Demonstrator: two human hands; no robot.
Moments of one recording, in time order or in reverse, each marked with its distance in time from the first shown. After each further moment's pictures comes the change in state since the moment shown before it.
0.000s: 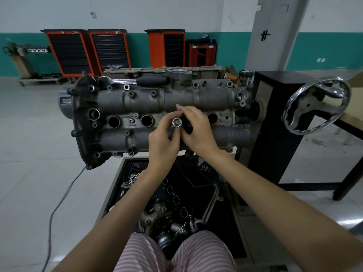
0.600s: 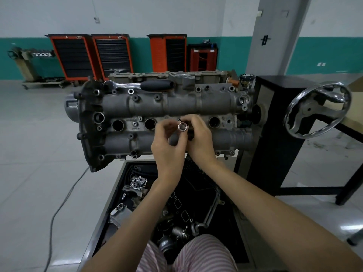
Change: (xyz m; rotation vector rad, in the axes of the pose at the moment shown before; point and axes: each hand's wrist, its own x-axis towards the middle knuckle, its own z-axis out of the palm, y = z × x) left_hand -0.013 0.021 0.007 -0.151 0.216 -0.137; right_hand -0.013 -0.006 0.016 0.206 0.156 0.119
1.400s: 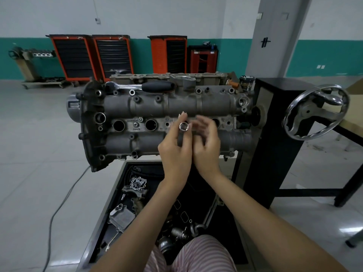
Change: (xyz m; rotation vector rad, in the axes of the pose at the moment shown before) left_hand -0.007 0.010 0.007 0.029 -0.060 0.001; right_hand -0.019 -0.022 -0.011 0.376 0.151 0.185
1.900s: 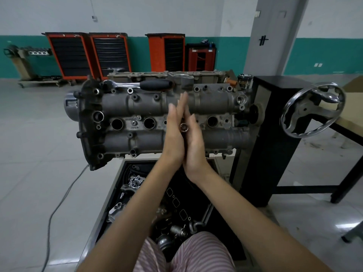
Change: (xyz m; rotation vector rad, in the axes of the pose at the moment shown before) left_hand 0.027 0.015 0.005 -0.407 -0.347 -0.299; right_hand -0.015 -0.040 0.022 0.404 -0.283 0.340
